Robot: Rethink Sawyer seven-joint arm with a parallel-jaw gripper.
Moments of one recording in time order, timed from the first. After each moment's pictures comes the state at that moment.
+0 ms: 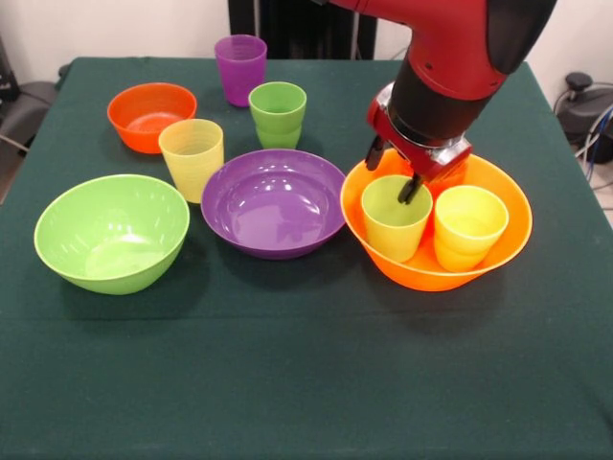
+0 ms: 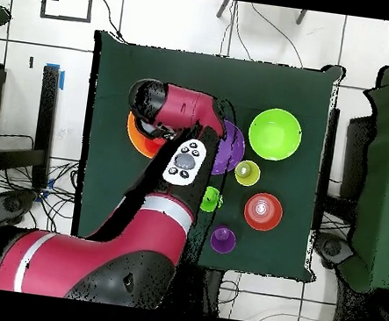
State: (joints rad) arm 0.10 -0.23 -0.35 1.13 0.21 0.96 2.43
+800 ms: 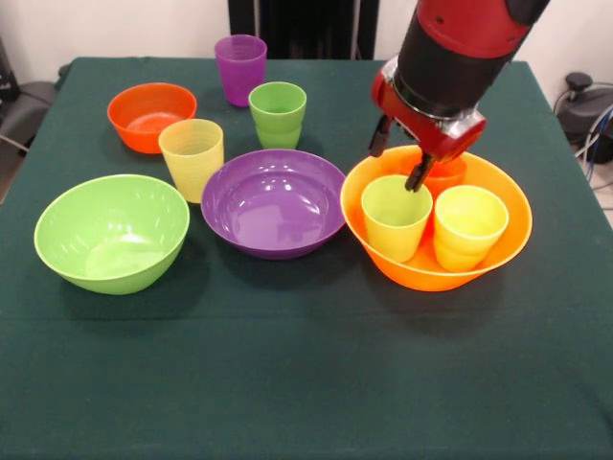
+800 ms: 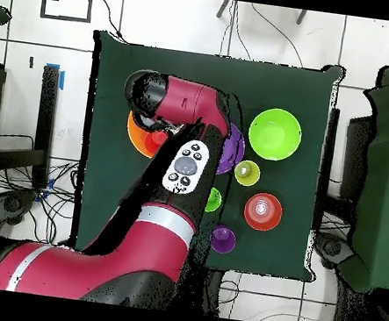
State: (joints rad) arm 0.09 -0.30 -0.35 1.14 0.21 0.96 2.43
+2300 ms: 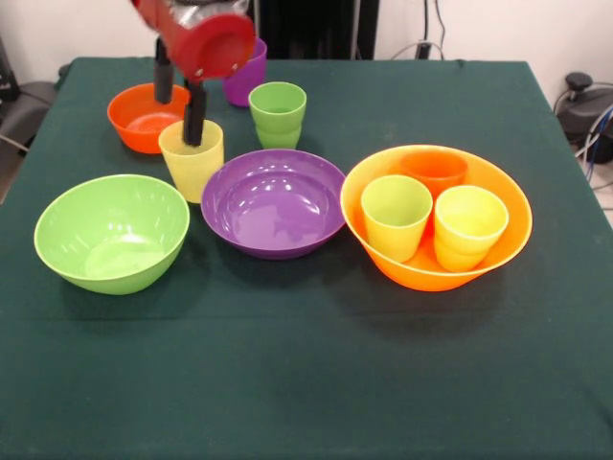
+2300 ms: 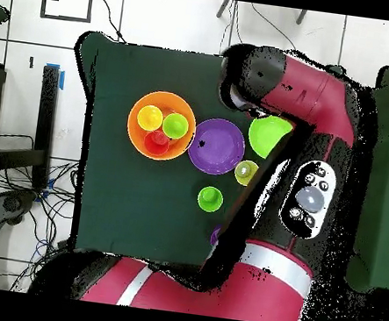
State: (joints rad) arm -0.19 -0.43 -0.29 0.99 0.09 1.00 2.41
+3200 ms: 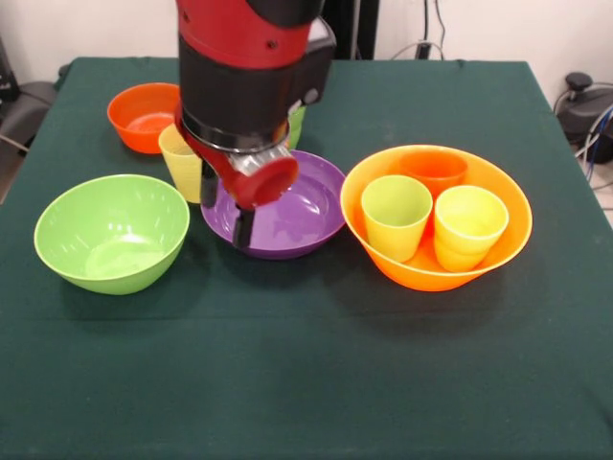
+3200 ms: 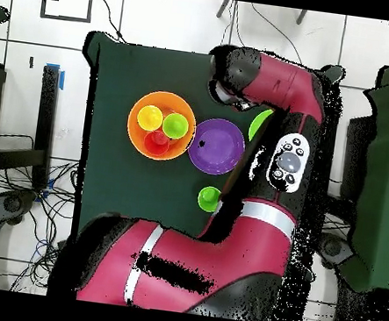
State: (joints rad) arm -0.18 -0.26 -0.23 0.88 0.06 0.98 2.41
